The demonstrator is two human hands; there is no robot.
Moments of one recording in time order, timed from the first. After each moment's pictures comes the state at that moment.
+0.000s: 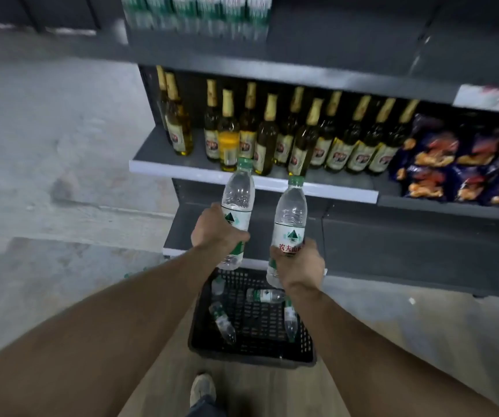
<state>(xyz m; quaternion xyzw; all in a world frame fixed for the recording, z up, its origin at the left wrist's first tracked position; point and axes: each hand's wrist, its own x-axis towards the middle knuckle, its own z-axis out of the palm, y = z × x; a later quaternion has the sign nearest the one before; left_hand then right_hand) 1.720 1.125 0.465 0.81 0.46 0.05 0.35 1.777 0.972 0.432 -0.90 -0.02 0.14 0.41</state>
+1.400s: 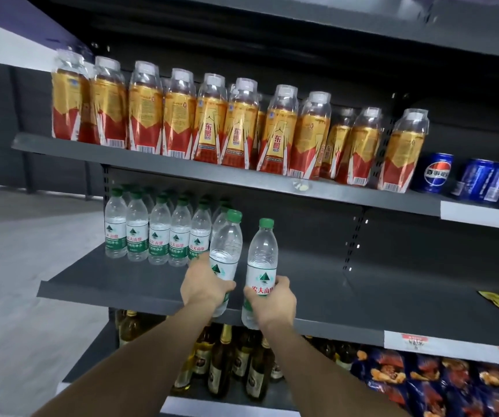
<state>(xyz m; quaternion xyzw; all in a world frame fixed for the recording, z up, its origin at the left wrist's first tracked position) 1.929 1.241 0.756 0.80 0.37 0.30 0.36 2.000 1.123 0.730 -0.84 -0.13 0.00 0.52</state>
